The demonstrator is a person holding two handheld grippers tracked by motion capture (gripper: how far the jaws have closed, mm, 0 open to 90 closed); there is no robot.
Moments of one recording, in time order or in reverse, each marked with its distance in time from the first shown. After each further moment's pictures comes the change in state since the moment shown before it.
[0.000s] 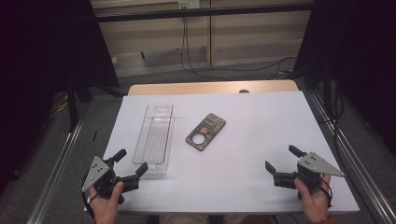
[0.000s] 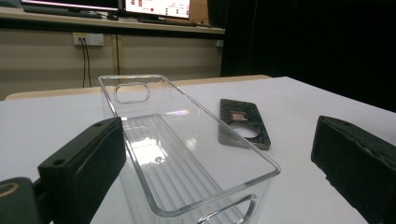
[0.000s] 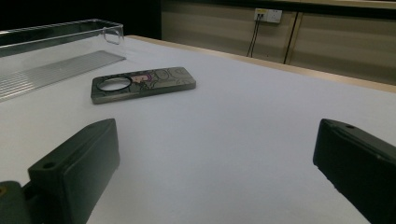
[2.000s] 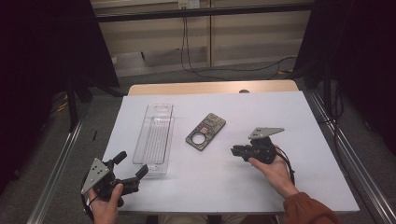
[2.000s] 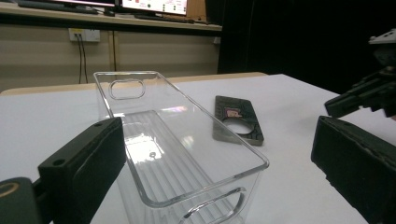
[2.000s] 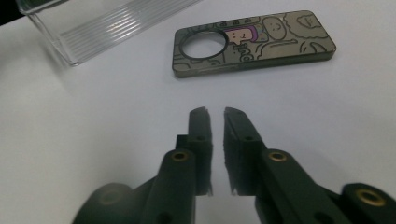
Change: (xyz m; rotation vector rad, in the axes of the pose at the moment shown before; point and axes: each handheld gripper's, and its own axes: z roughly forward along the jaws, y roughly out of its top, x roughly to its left) left arm -0.004 0.001 -0.004 0.010 -0.005 -0.009; right arm 0.034 0.041 0.112 0.380 0.397 -0.003
